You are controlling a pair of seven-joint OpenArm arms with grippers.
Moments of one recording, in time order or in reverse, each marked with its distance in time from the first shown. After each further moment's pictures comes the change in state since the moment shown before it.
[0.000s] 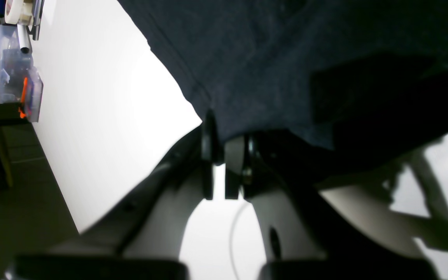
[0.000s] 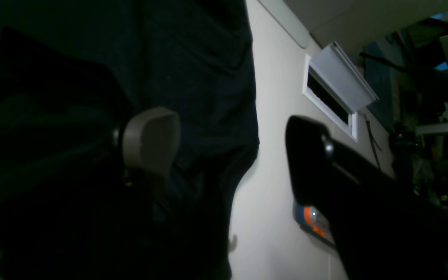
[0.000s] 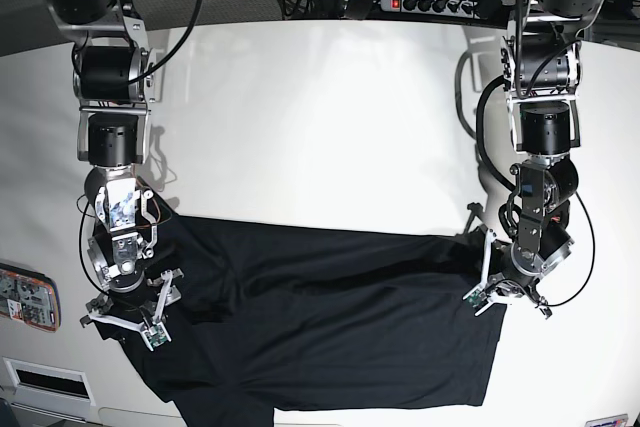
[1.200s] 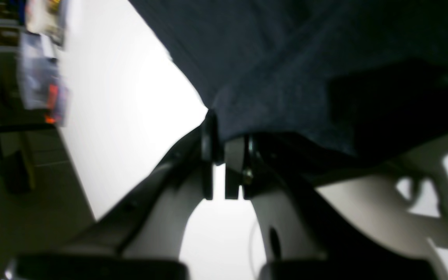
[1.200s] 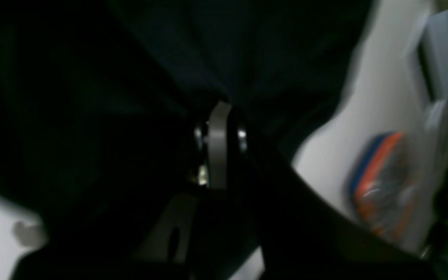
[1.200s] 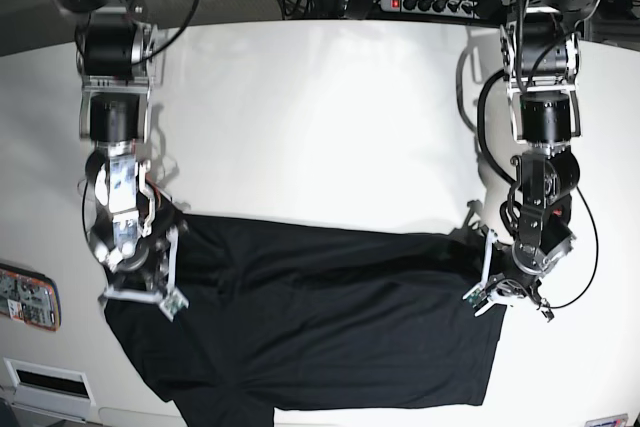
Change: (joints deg) left arm 2.2 -0.2 0.0 6.4 0.0 0.2 0.0; right arm -2.5 0.3 0.1 6.5 0.6 16.9 -8.8
